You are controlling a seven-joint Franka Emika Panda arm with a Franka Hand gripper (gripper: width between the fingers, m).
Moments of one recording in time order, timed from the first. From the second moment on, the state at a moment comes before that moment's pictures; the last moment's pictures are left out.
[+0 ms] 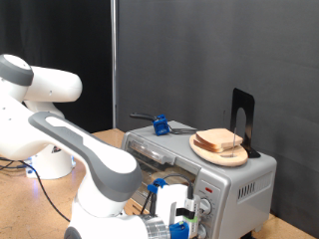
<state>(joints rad) -0.92 1.31 1.05 -1.55 0.32 2.19 0.14</state>
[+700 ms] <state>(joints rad) -0.95 1.32 1.07 -1.60 0.31 2.27 -0.12</state>
